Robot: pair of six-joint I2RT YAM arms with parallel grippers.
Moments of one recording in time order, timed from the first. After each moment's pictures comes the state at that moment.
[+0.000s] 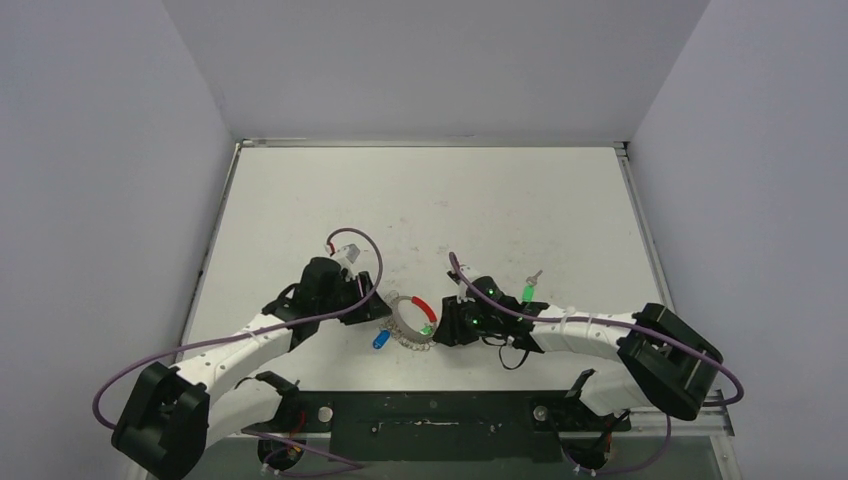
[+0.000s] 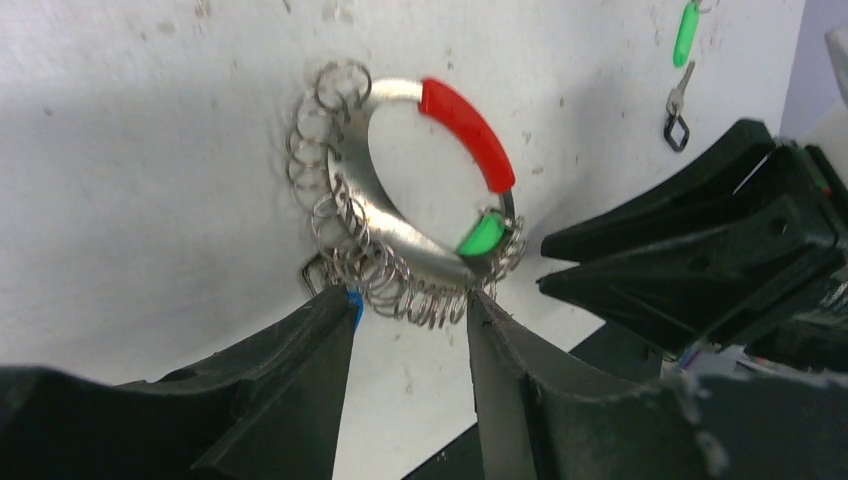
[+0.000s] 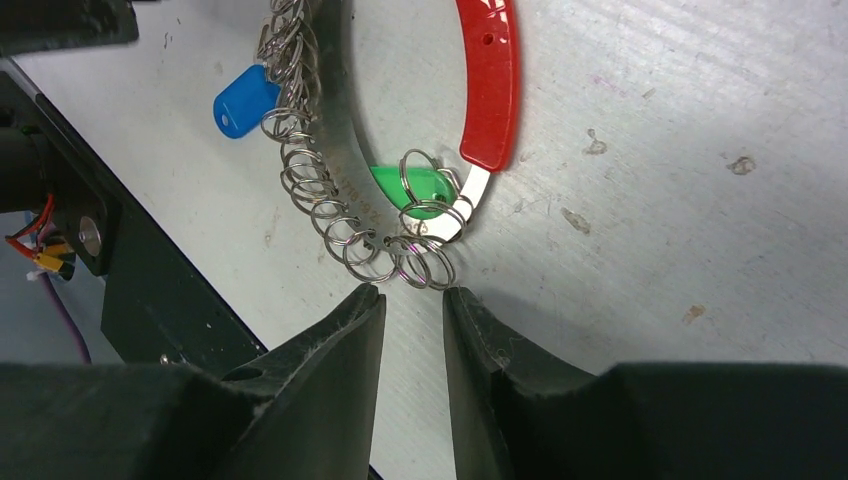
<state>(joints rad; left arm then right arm) -0.51 1.08 0.46 -0.12 0.28 -0.70 0.88 1.35 0.49 0.10 -0.21 0.61</state>
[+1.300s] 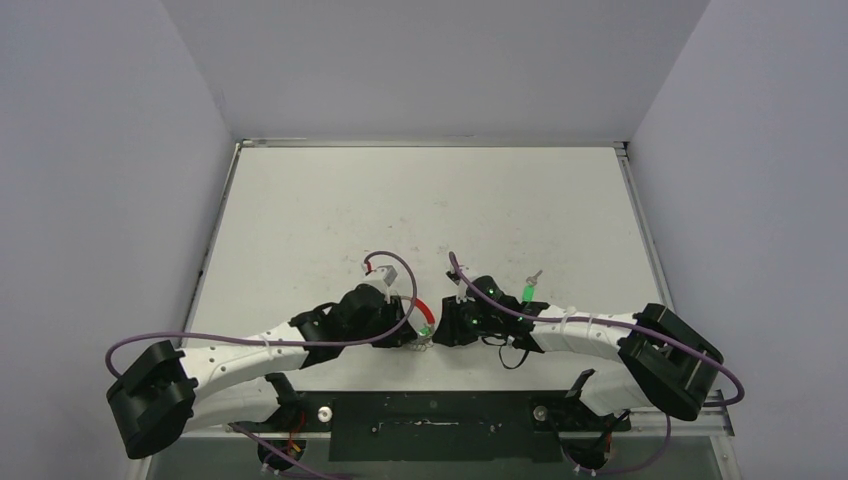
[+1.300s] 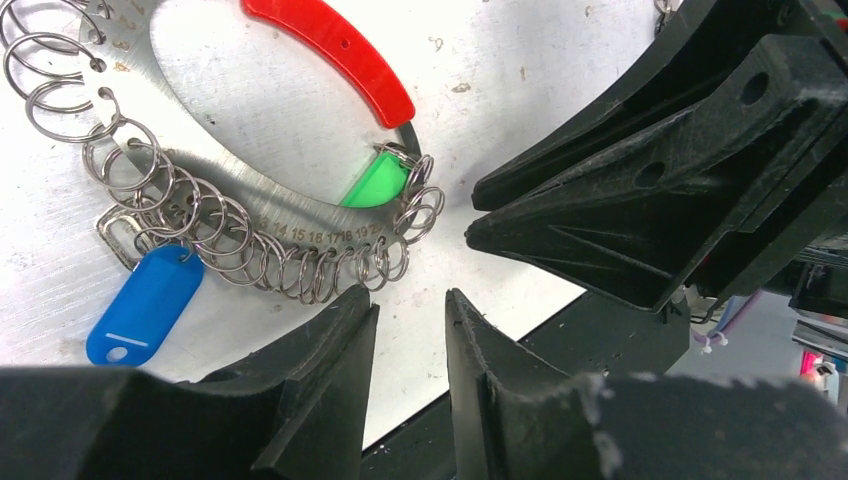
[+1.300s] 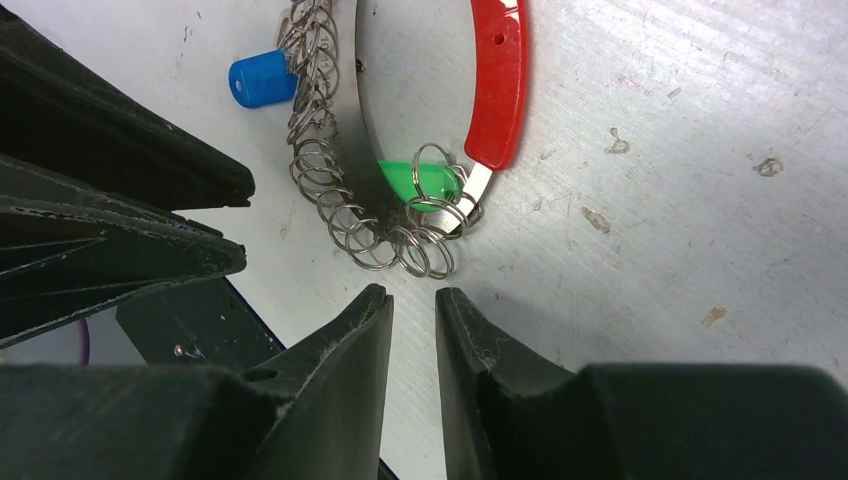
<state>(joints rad) -0.95 1.09 0.46 -0.08 0.00 -0.88 0.88 1.36 0.49 0.11 -0.25 0.62</state>
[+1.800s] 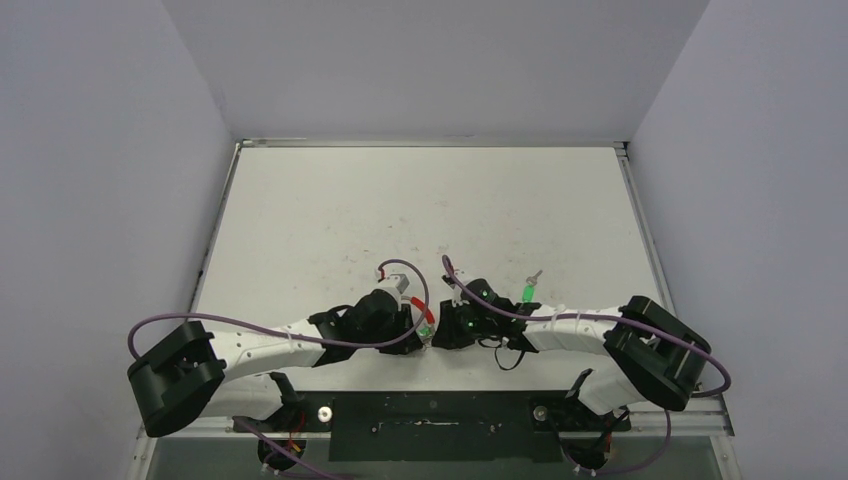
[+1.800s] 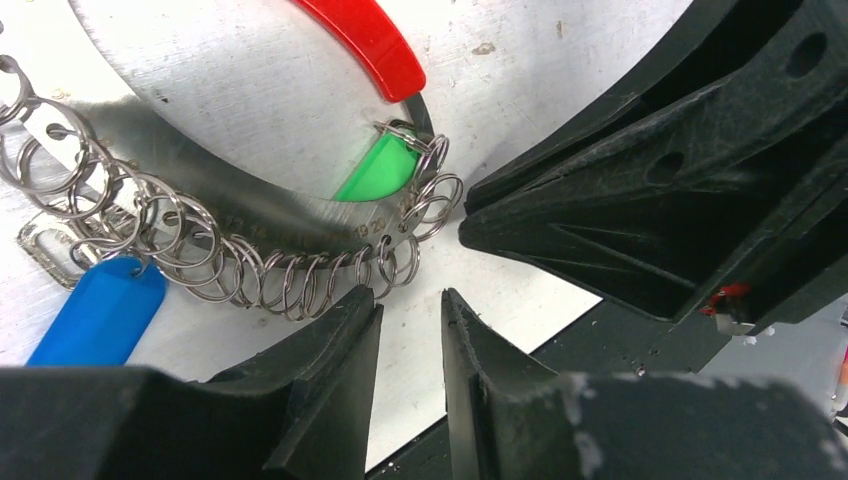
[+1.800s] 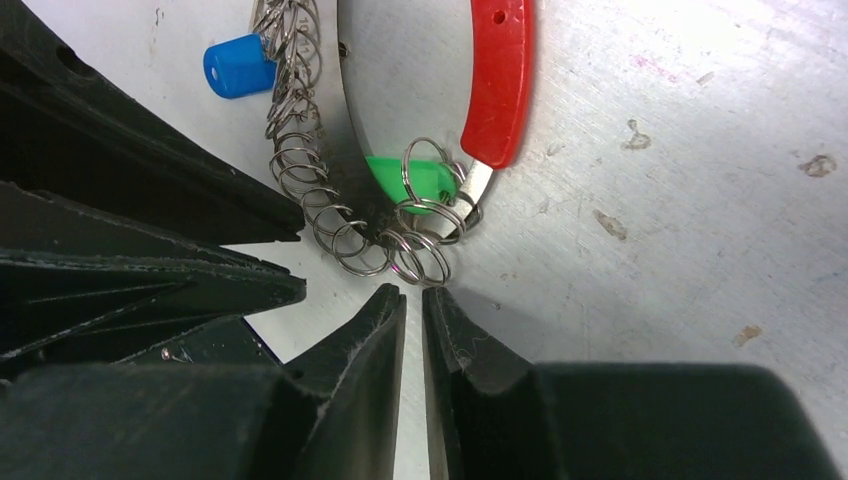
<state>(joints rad) -1.00 1.23 0.46 -0.02 -0.01 -0.88 0.90 1.43 0.49 0.14 -0.25 0.63</state>
